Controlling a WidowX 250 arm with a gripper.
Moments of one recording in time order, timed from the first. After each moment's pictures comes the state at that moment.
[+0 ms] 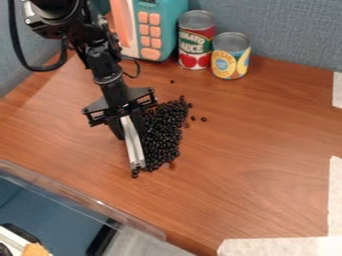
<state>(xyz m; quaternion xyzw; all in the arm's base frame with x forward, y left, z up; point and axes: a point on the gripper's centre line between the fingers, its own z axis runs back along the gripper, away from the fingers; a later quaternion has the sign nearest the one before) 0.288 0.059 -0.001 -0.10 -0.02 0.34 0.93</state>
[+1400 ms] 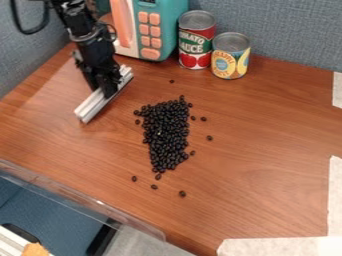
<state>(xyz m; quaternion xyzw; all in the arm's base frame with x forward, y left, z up) 0.355 0.157 0.014 -0.02 -0.07 -0.12 0.99</state>
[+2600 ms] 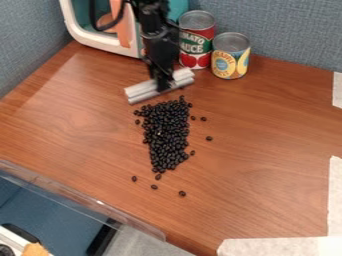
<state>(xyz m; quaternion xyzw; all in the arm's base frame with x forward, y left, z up) 0.398 0.054 0.005 0.01 -0.08 -0.35 0.93</state>
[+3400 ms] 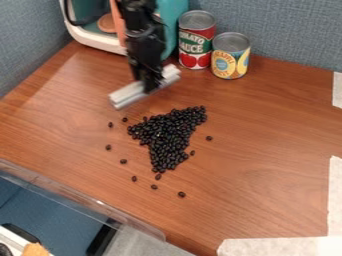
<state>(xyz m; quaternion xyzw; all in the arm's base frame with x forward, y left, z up) 0.371 0.116 0.030 0.04 -0.09 -0.19 0.98</state>
